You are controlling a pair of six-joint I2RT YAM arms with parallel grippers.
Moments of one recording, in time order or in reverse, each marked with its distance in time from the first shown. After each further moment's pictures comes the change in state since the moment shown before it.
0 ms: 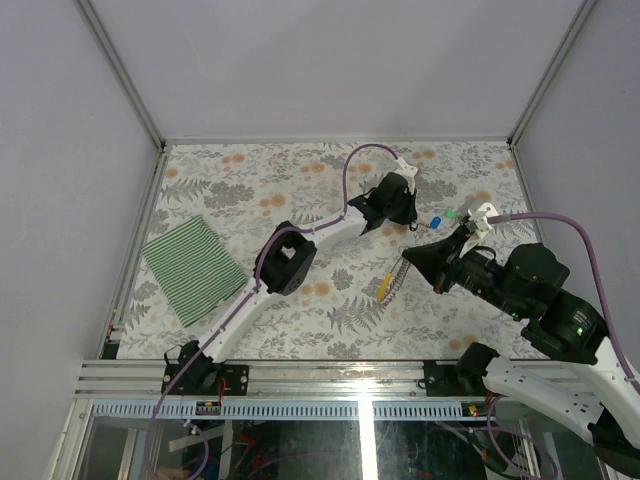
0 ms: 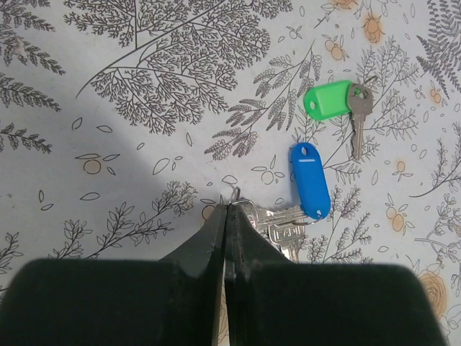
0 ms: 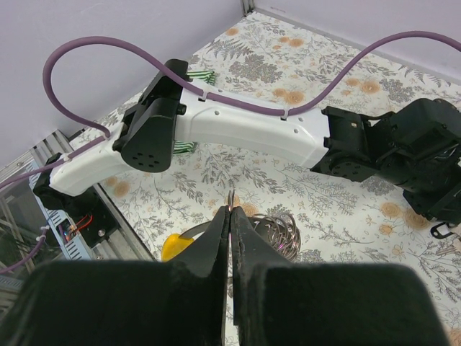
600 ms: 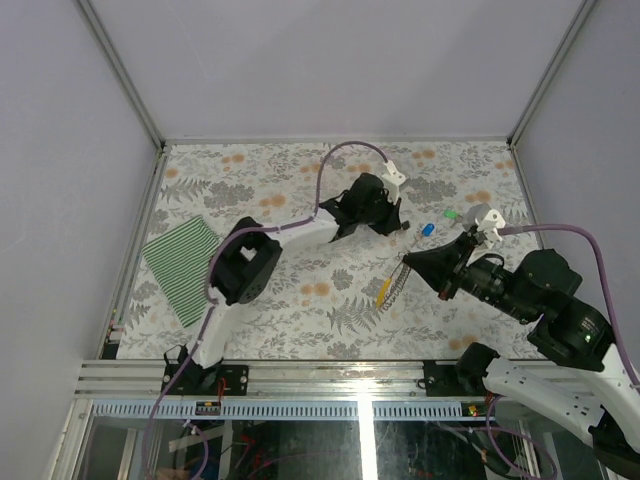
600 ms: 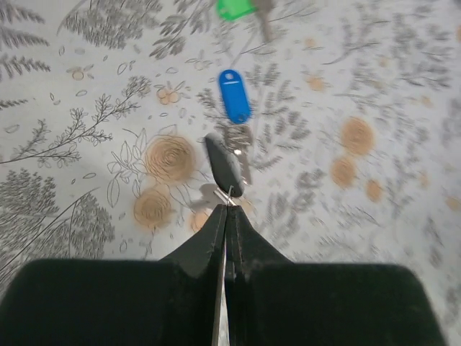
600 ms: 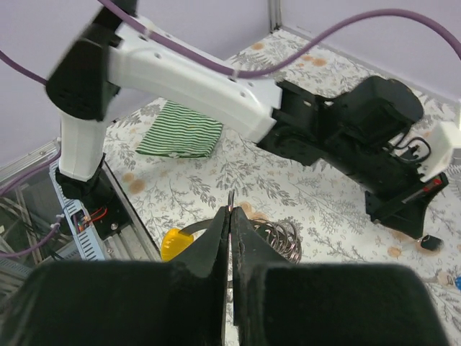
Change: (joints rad) left arm 0.002 -0.436 -0.587 0.133 0.166 0.193; right arm 0.000 -0.033 -0.001 0.015 -0.080 -0.032
